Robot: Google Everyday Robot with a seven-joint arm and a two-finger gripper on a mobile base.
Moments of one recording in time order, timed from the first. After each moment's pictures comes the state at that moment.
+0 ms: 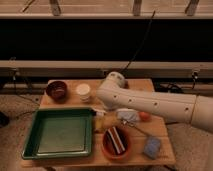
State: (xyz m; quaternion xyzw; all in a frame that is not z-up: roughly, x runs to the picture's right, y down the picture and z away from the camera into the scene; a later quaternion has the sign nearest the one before) arm 0.025 0.122 0.779 -0.03 0.24 0.97 0.05
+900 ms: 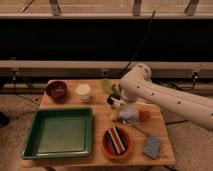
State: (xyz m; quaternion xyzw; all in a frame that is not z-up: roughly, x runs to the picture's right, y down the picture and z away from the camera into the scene) arm 0.118 0.080 0.779 -0.01 0.21 0.98 -0.01
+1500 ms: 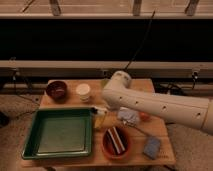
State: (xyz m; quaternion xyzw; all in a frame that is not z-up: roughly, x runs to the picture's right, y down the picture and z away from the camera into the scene) arm 0.008 0.116 0.757 -0.06 0.21 0.97 0.06
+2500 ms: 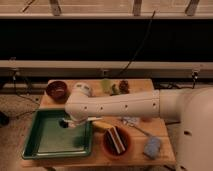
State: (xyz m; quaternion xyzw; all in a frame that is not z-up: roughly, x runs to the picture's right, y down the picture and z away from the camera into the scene) arm -0.145 0.173 0.750 -0.15 0.23 0.94 0.18
